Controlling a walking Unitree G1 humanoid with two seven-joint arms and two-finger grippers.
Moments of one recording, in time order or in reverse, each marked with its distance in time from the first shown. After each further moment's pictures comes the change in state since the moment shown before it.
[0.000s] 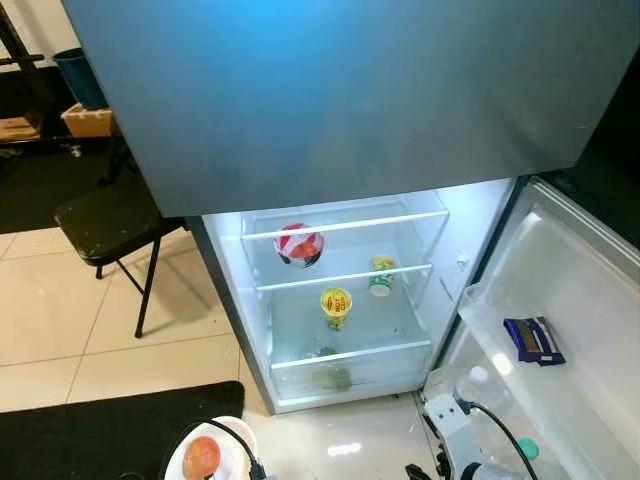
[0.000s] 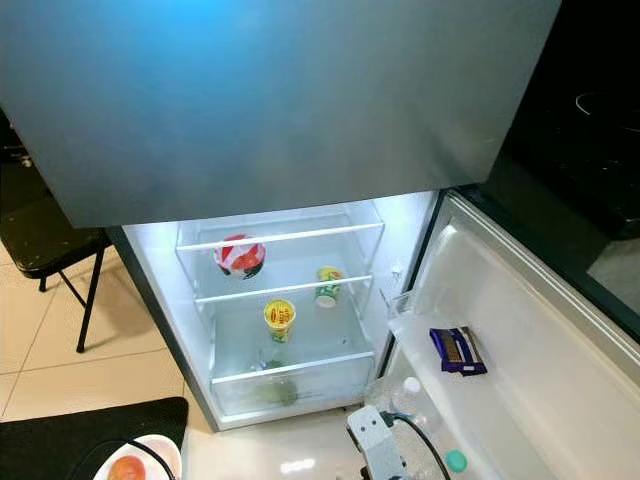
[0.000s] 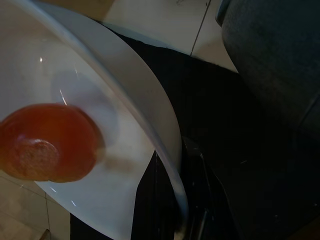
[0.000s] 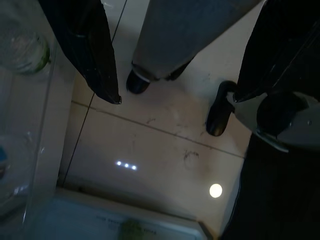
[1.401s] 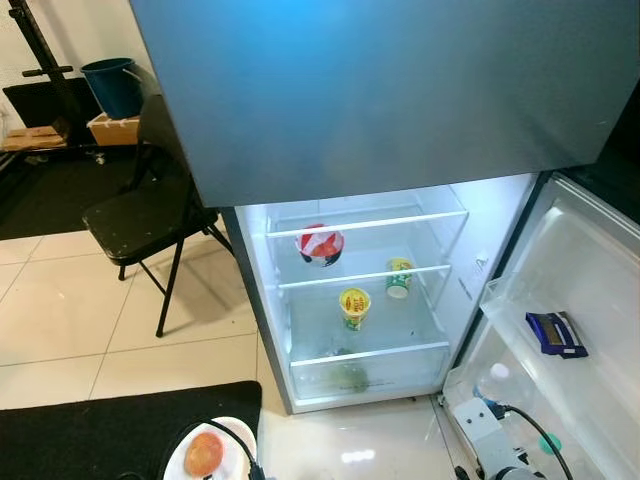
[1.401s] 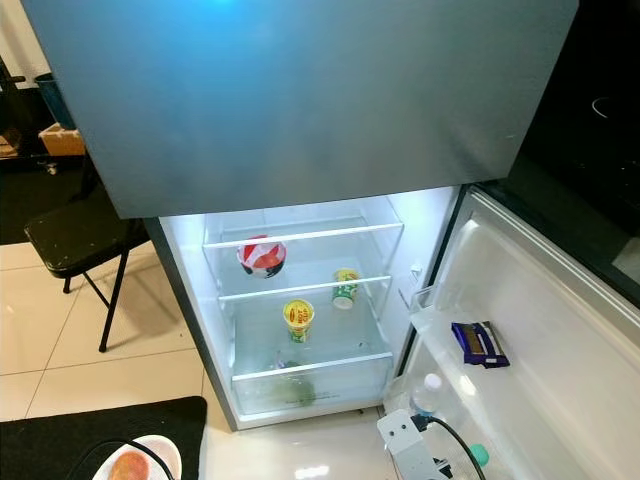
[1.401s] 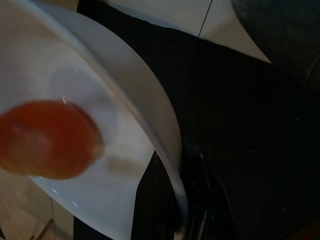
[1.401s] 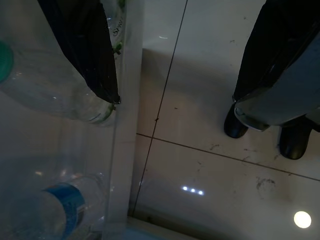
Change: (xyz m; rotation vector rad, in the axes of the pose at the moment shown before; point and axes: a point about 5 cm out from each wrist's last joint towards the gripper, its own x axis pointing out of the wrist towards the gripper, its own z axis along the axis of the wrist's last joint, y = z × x) left arm 0.000 0.001 -0.002 0.018 0.001 0.004; right arm -0.018 -0.036 -0.025 -0.092 0.145 -0.331
